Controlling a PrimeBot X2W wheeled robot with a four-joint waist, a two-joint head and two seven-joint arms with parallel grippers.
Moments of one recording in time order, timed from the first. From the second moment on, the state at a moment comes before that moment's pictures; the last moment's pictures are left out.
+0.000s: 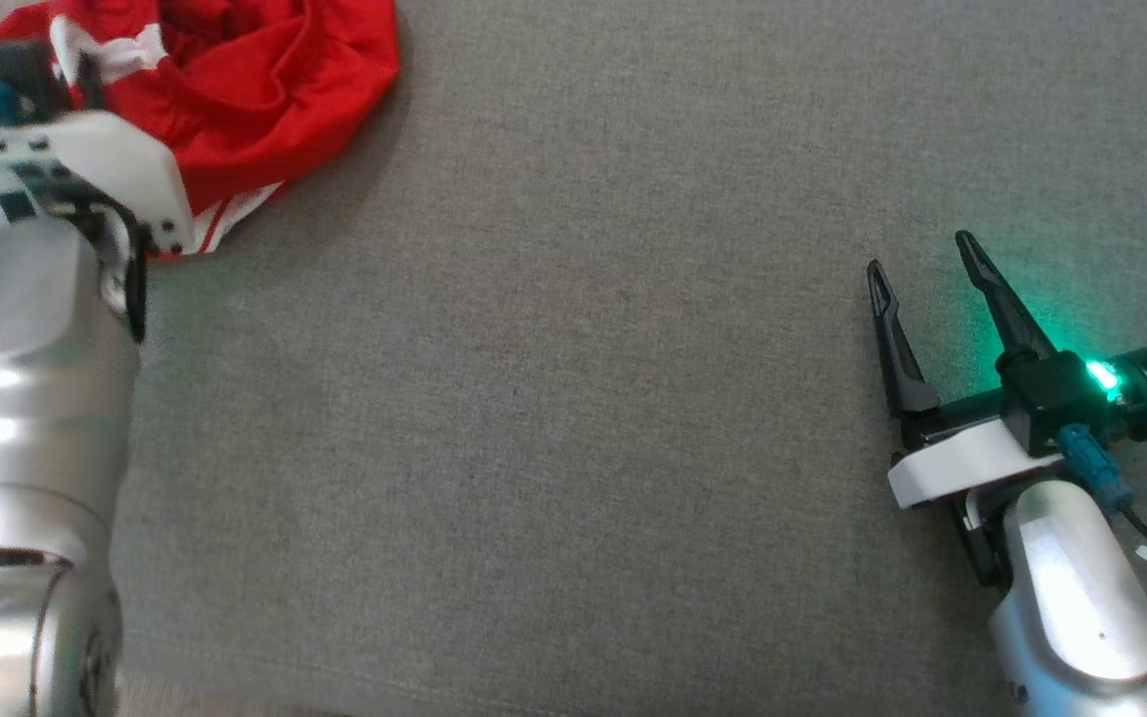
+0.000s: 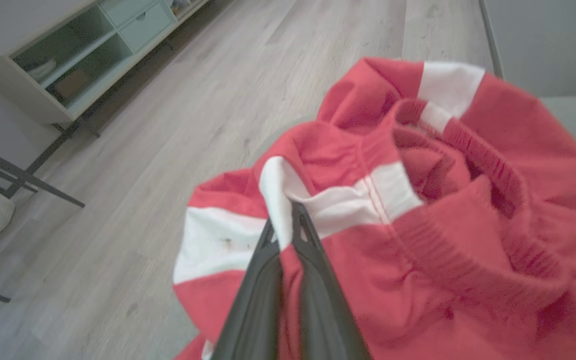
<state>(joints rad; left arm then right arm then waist) -1.09 0.20 -0.07 1.22 -0.06 0.03 -0.04 -0.28 -0.10 0.07 0.31 -0.14 0.13 -0.26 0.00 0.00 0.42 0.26</state>
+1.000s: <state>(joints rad) -1.31 0.11 -0.30 0.99 0.01 -0.11 -0.20 -0.11 -0.05 0.07 0.34 0.04 0.13 -0.26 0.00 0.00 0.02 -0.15</state>
